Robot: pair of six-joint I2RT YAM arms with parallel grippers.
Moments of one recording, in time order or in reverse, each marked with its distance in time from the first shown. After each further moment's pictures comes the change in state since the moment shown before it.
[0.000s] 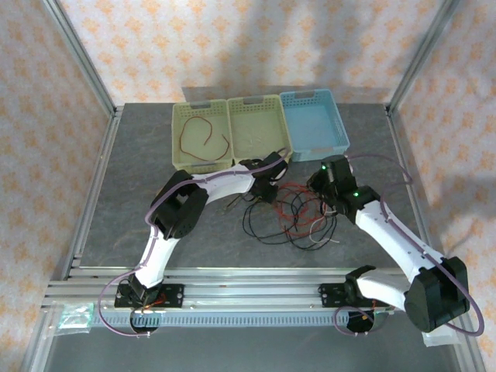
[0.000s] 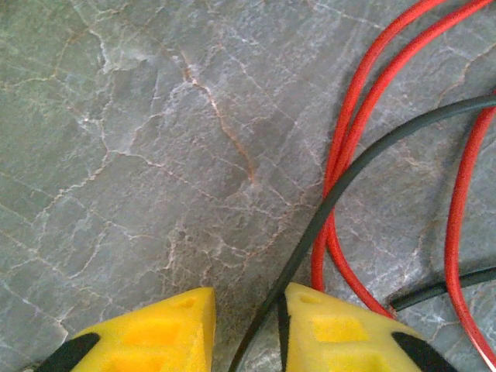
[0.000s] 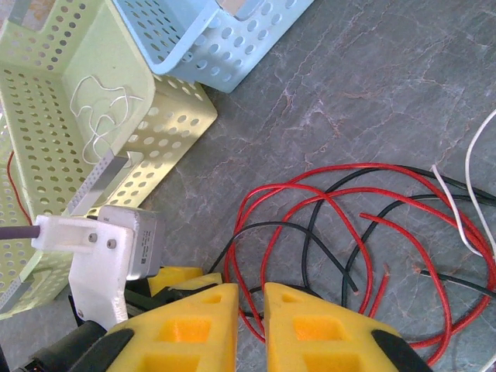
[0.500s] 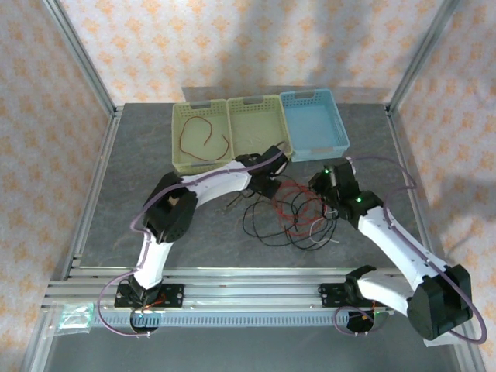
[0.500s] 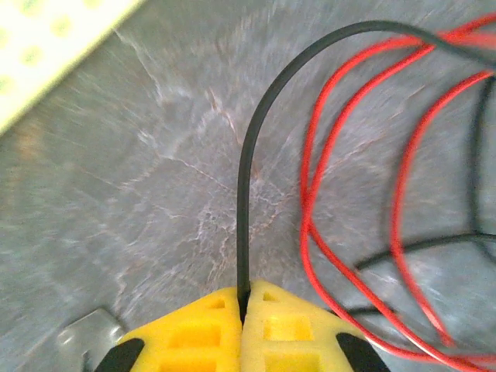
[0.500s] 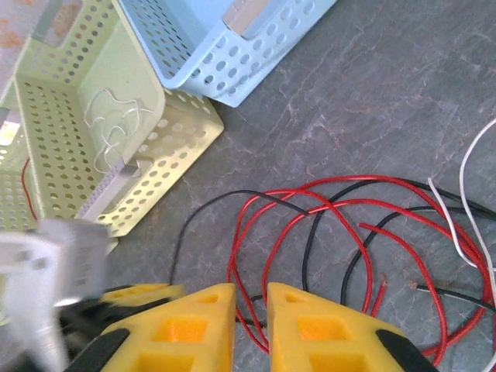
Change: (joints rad) left arm -0.008 -0.124 0.015 -0.053 -0.032 -0.011; right arm 0.000 -0.063 -0.047 0.045 0.028 -0.016
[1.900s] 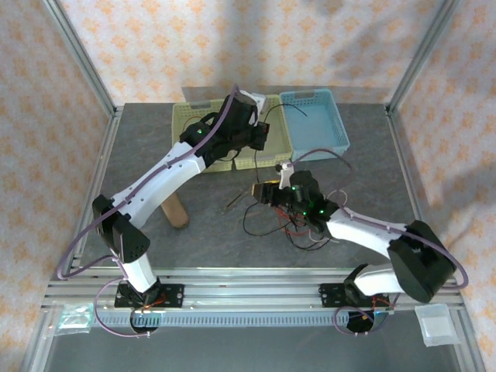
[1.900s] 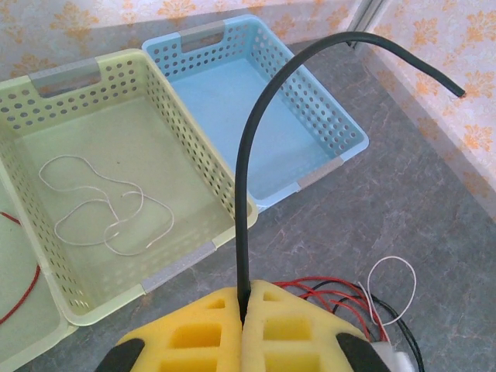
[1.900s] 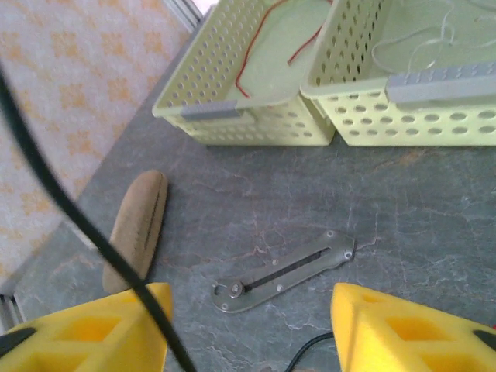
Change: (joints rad) left arm 0.097 -0.318 0.202 -0.002 0.043 -0.098; right arm 0.299 0.286 -0.133 0.751 -0.270 -0.452
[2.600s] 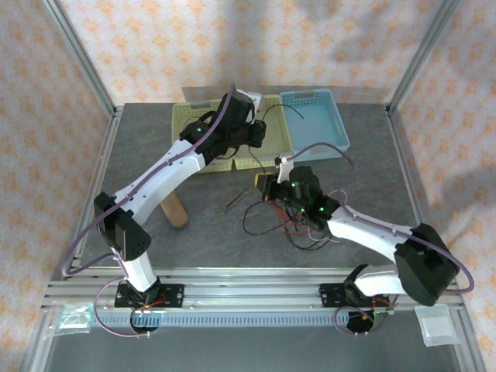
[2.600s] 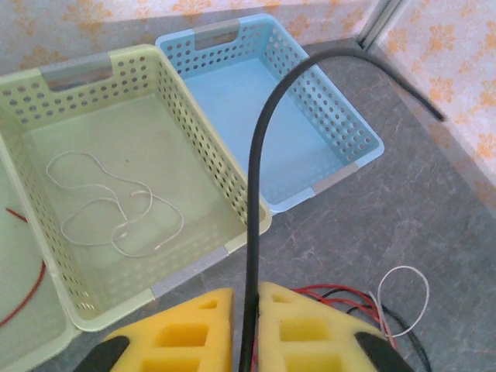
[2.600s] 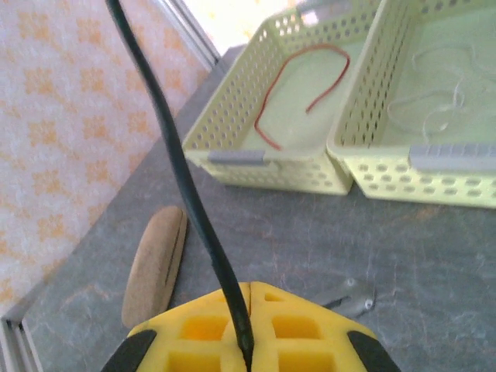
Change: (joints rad) left arm 0.033 0.013 -0.019 0.032 0.019 -0.011; right arm 0.022 -0.064 0.066 -0.021 0.074 -0.009
